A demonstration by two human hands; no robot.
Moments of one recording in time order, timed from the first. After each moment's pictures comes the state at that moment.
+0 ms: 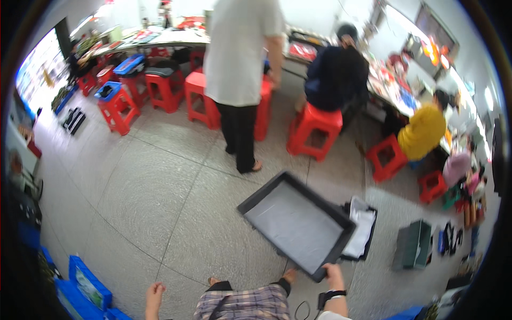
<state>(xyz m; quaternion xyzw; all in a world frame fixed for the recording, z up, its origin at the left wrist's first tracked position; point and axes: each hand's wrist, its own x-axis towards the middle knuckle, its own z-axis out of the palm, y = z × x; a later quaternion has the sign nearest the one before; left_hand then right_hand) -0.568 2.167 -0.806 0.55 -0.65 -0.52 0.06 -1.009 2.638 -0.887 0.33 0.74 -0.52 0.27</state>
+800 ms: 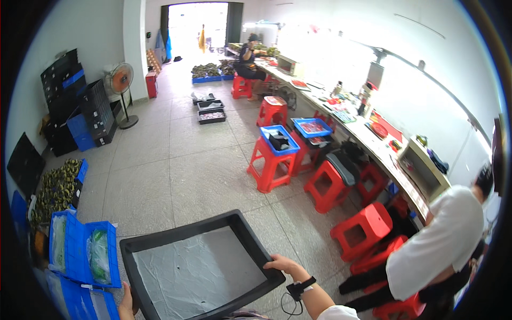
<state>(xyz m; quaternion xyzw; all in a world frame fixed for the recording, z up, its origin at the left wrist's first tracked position) -0.326 1.620 -0.615 0.64 -0.20 -0.57 0.47 -0.841 1.452 -0.619 -0.50 0.61 -0.06 0.61</state>
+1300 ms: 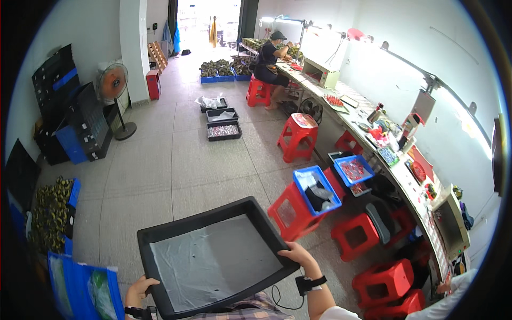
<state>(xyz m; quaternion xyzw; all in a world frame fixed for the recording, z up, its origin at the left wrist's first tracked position) -0.256 1.003 -0.583 0.68 -0.22 -0.61 0.33 -0.771 0.854 -0.621 -0.60 0.61 -0.21 0.48</state>
